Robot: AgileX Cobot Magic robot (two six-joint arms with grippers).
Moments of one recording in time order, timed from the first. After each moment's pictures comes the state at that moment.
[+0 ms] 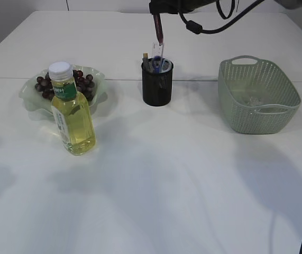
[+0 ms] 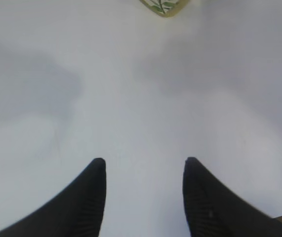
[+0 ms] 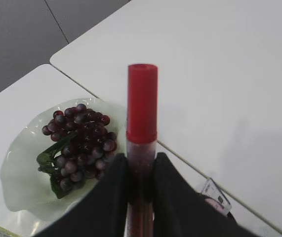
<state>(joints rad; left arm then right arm) -0.03 1.32 -0.88 -0.35 0.88 0.19 0.19 2.40 -2.46 0.79 0.84 -0.72</state>
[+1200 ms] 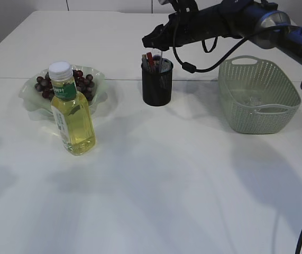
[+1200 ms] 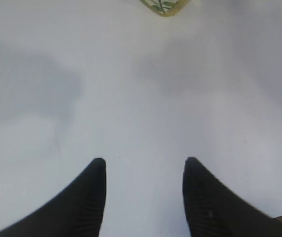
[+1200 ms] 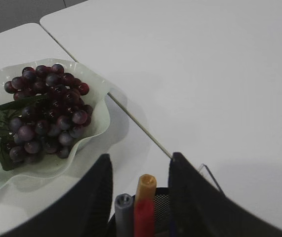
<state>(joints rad) -0.03 1.32 -0.88 -0.35 0.88 0.19 0.19 2.57 -2.46 0.96 0.76 -1.13</state>
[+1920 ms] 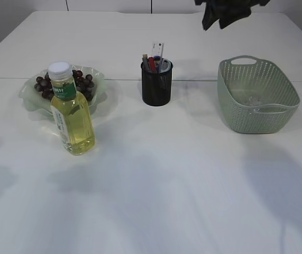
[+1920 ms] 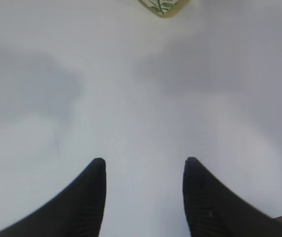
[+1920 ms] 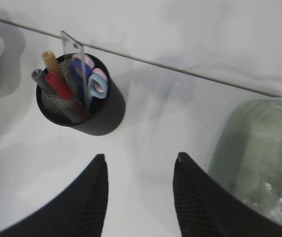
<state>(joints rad) -0.03 1.32 -0.88 -0.35 0.87 0.19 0.17 2.28 -2.46 0.14 1.23 -0.08</state>
